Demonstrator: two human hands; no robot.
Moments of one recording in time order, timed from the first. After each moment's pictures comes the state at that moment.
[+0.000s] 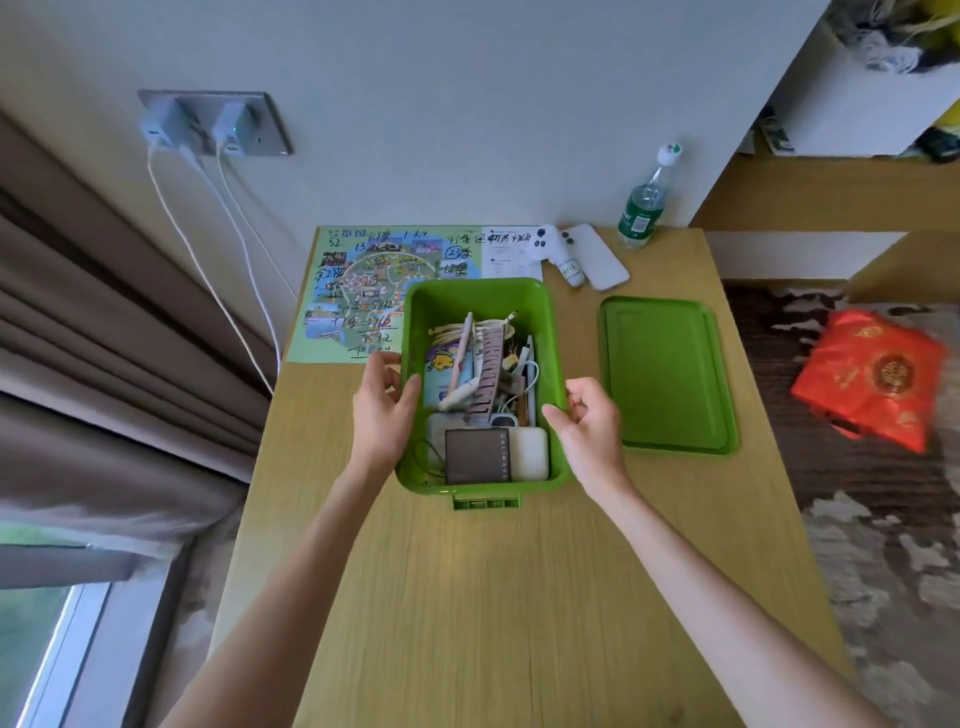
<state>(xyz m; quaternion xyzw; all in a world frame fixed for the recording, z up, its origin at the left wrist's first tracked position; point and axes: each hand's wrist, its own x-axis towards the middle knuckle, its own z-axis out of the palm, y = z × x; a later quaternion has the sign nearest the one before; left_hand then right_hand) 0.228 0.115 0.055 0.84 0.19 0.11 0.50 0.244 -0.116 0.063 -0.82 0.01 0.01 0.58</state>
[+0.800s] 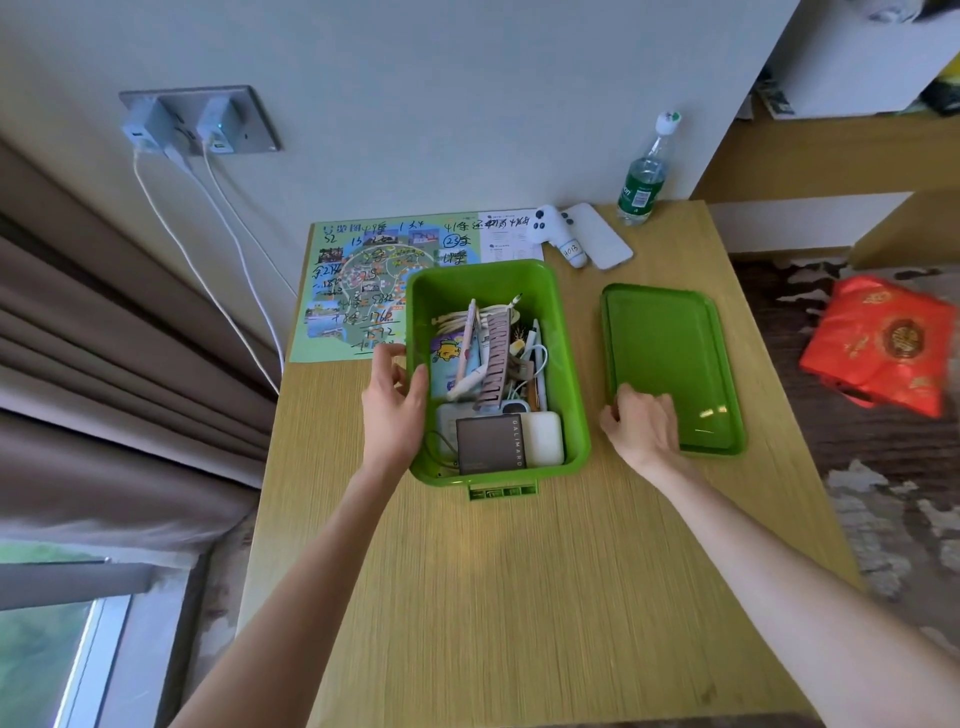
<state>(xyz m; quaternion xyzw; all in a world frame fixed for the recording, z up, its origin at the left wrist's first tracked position) 0.225 0.114 0.047 0.84 0.17 0.13 0.50 0.266 -0.171 0.008 -0.99 -0.03 0.05 0.09</state>
